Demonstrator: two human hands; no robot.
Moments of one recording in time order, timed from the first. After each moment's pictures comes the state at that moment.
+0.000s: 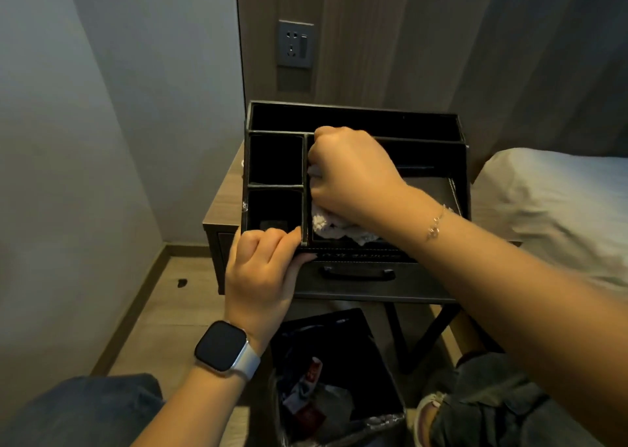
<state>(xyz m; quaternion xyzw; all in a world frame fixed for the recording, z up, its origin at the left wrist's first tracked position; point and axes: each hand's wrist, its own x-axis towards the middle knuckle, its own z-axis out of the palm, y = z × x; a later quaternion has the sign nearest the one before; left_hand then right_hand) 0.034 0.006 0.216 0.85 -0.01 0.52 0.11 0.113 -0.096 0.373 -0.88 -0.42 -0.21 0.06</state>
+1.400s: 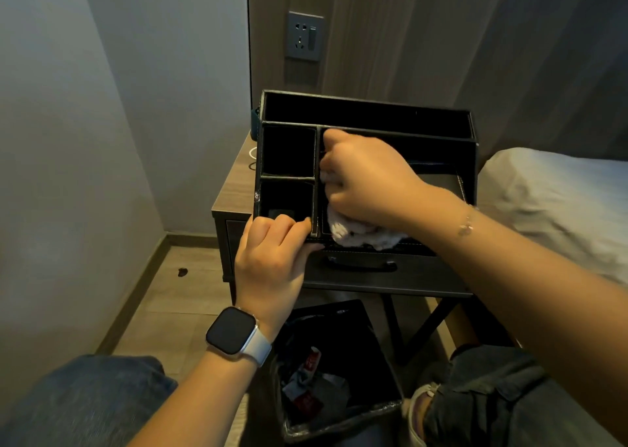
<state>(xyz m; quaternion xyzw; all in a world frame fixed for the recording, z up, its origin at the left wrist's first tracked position) 0.031 0.001 0.222 0.84 0.01 0.52 0.13 0.100 -0.109 0.375 -0.88 -0.45 -0.16 0.02</state>
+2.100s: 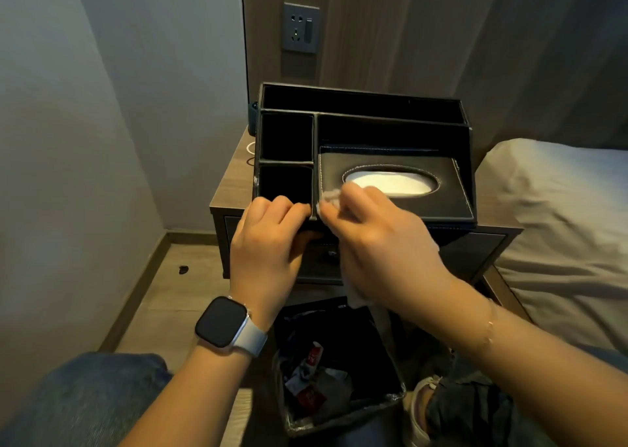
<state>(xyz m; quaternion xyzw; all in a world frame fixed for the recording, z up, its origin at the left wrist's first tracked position) 0.023 0.005 0.244 0.89 0.01 0.43 0.14 0.061 -0.150 0.309 -0.83 -0.47 -0.28 0.05</state>
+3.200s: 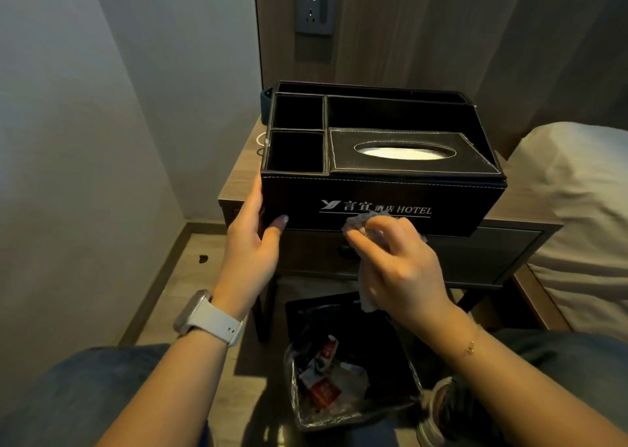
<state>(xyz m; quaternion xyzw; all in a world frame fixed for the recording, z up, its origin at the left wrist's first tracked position) 0.028 0.029 0.231 0.77 0.07 0.27 0.57 0.102 -0.172 0.224 -0.77 -0.48 -0.37 0.19</state>
